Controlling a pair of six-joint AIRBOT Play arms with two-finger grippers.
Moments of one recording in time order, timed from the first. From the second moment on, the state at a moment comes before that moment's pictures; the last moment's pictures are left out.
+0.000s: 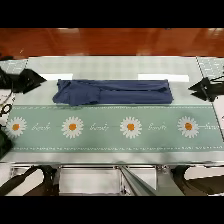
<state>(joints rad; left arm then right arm) 0.33 -1.08 0.98 0.87 -1.10 -1.30 -0.60 -1.66 1.28 -0.84 1.23 1.24</state>
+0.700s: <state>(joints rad) 0.32 -0.88 0.73 0.86 -0.98 -1.29 -0.37 -1.92 1.43 -0.64 1.20 1.26</state>
